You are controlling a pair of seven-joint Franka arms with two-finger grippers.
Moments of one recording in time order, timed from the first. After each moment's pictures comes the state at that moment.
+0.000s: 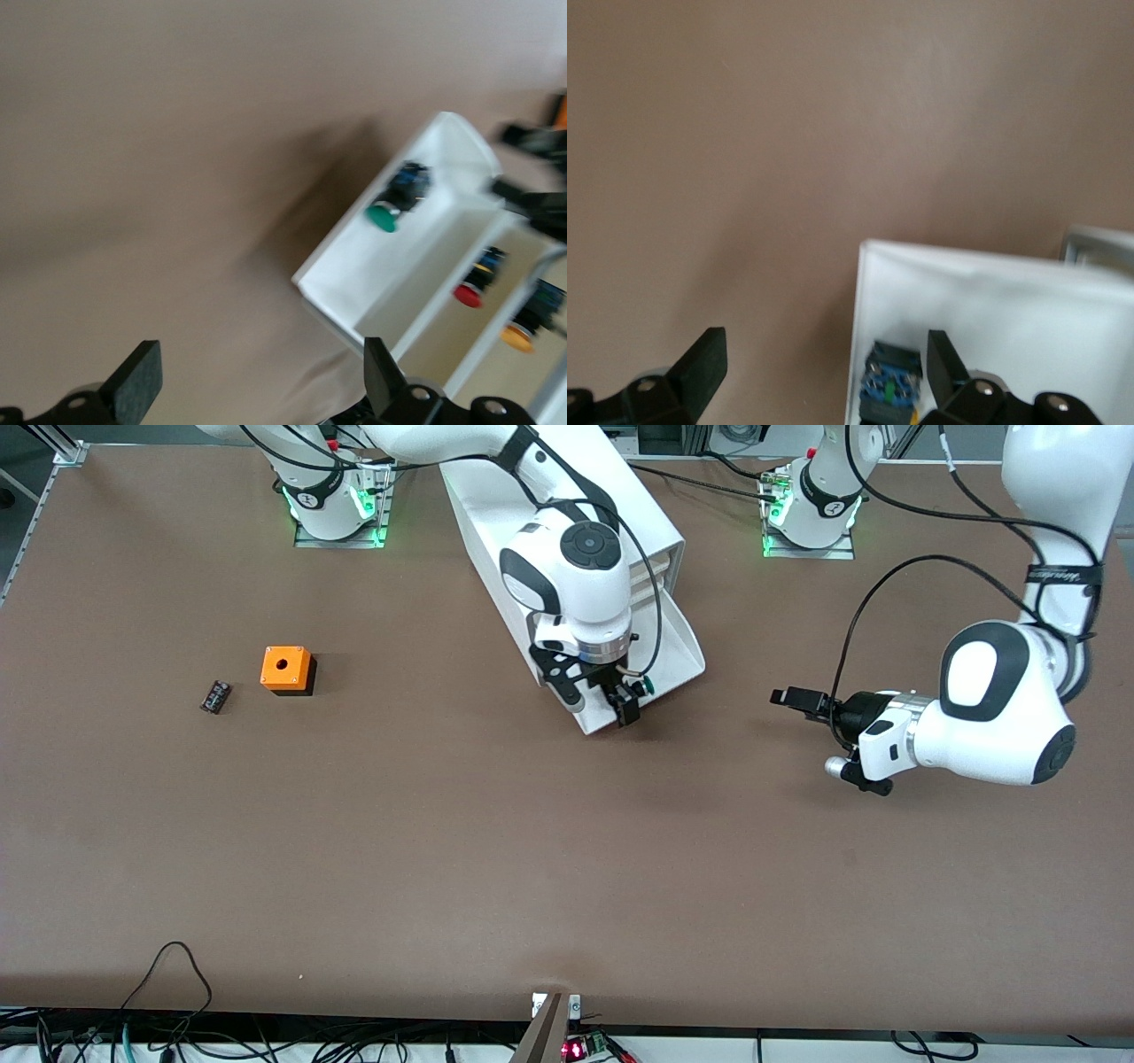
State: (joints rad) left arm 0.18 0.44 -0.30 -1.67 -0.37 1.61 0.15; right arm 0.87 0.69 -0.03 -1.33 -0.09 2.22 1.84
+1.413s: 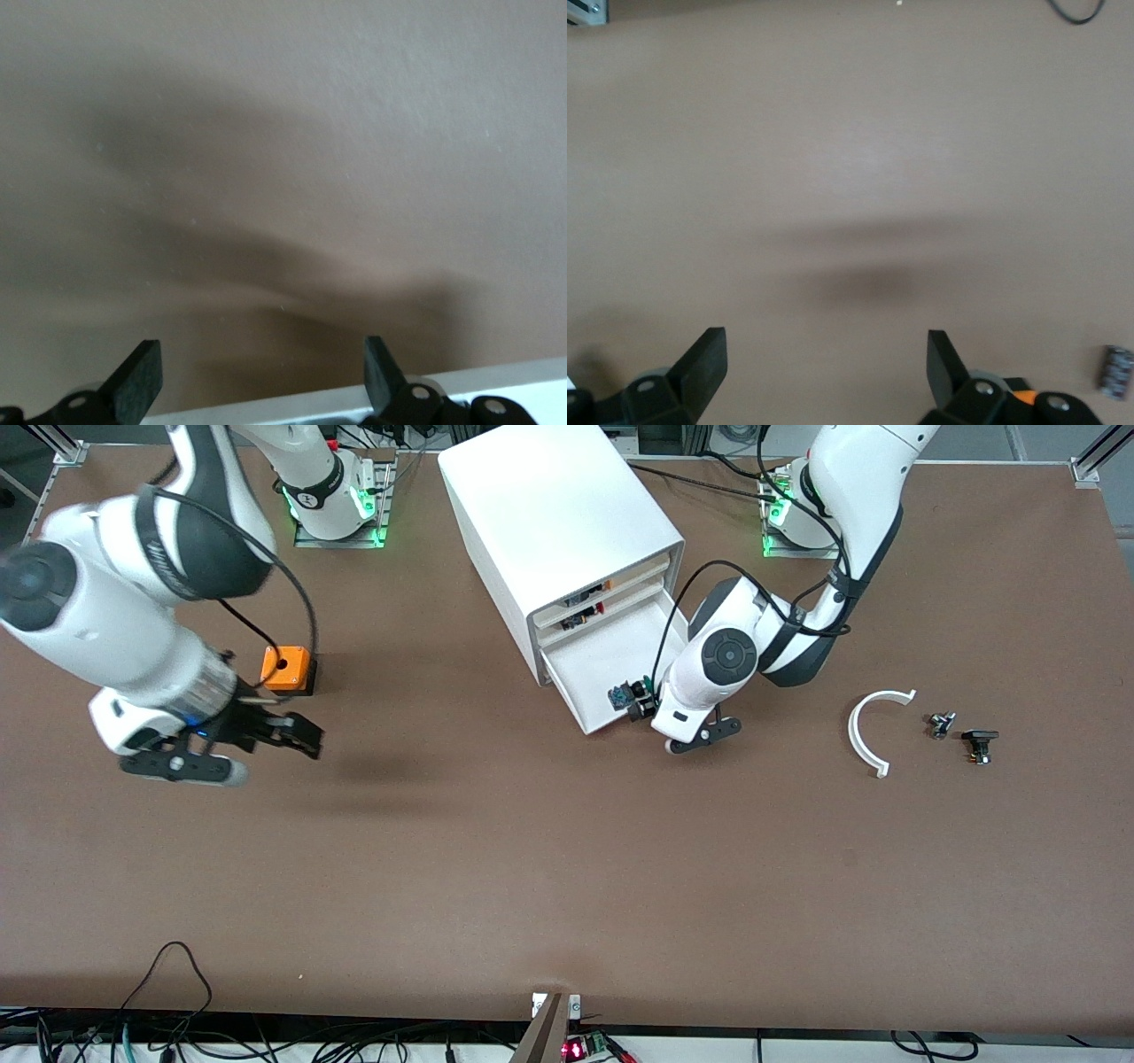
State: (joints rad) left arm -0.27 0.49 -0.33 -1.95 -0.08 2.30 -0.90; right arm 0.32 0.23 -0.14 -1.61 0.07 1.92 0.25
